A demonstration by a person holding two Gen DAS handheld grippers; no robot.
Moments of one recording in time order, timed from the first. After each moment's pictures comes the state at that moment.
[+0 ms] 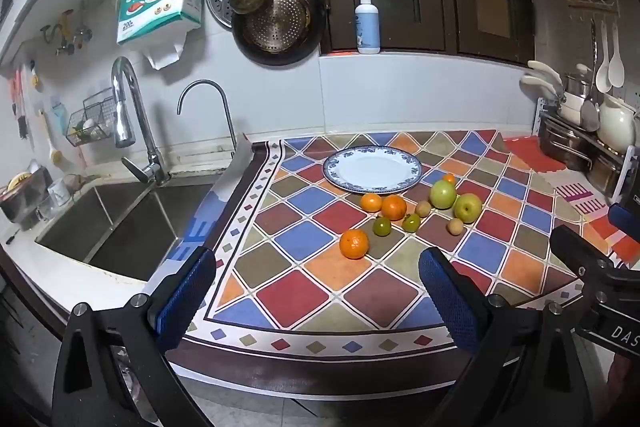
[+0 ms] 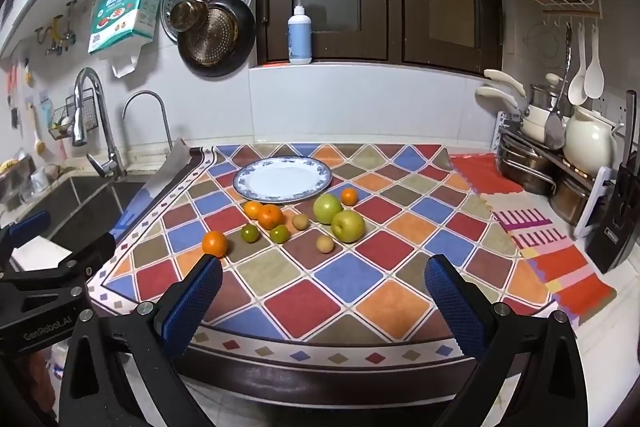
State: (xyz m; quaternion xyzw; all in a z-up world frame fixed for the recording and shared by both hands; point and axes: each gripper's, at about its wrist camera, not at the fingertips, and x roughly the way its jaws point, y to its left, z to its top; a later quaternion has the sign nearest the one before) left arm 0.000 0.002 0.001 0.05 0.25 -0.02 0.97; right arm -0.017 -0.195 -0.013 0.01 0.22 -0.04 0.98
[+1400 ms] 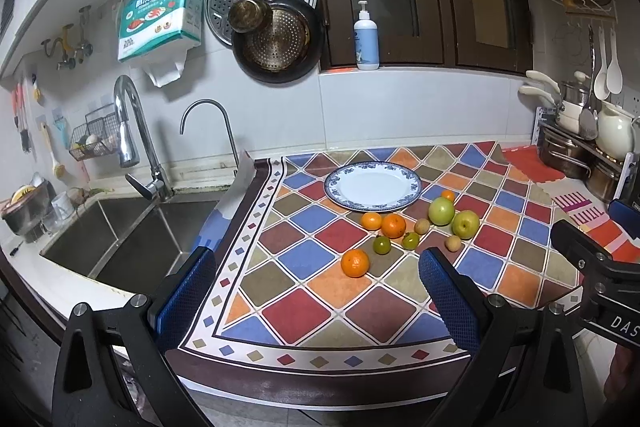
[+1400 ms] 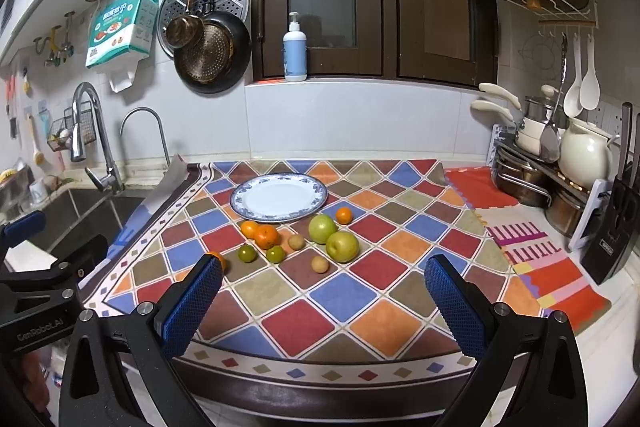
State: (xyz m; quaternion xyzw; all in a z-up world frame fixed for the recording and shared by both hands) left arm 0.002 -0.003 0.026 0.05 0.24 -0.02 0.97; right arm -0.016 -0.191 -0.001 0.01 0.20 -0.05 0.98
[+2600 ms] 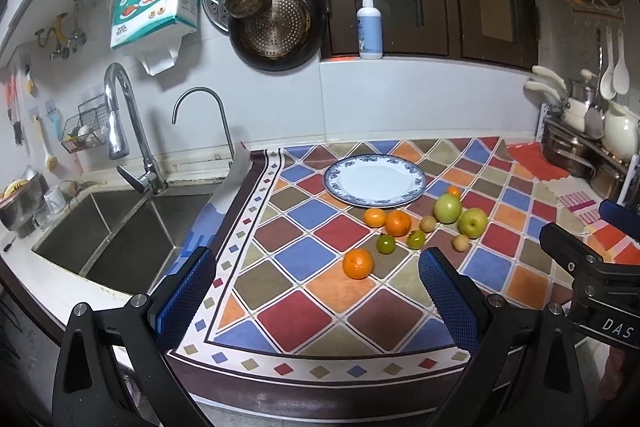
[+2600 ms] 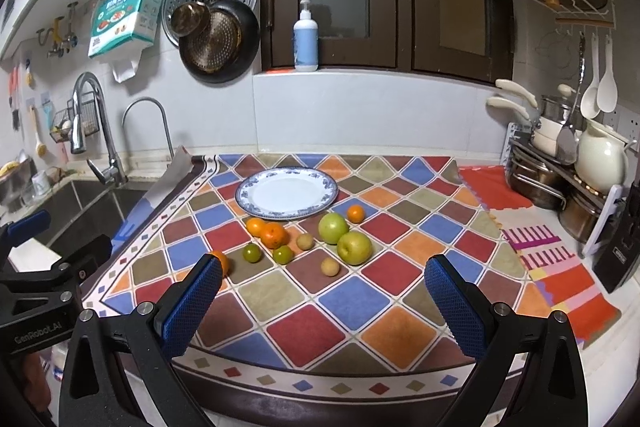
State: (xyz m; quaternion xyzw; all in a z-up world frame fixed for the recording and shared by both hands) left arm 0.034 0.001 0.012 0.05 0.25 -0.02 0.97; right arm 0.016 -0.186 -0.008 0.00 0.22 -0.03 0.98
